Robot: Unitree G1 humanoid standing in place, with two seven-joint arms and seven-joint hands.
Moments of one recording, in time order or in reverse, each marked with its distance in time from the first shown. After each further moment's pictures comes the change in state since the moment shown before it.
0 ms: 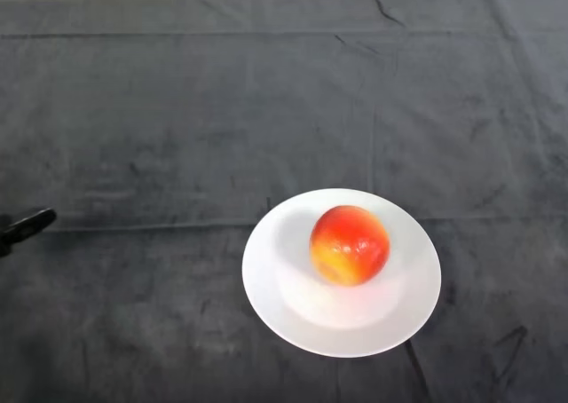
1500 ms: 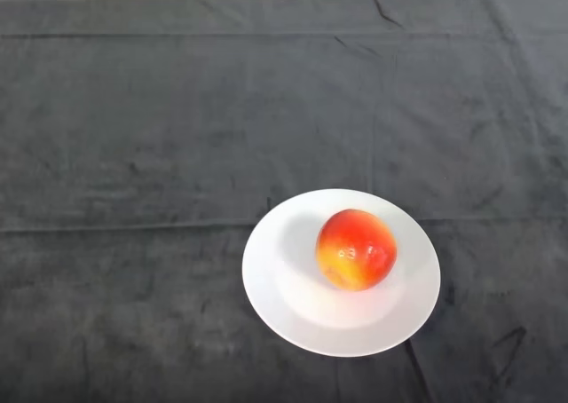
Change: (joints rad) left arm -0.005 0.080 0.421 0.092 -0.232 0.129 -0.001; right arm 0.000 0.000 0.000 0.000 0.000 0.000 0.000
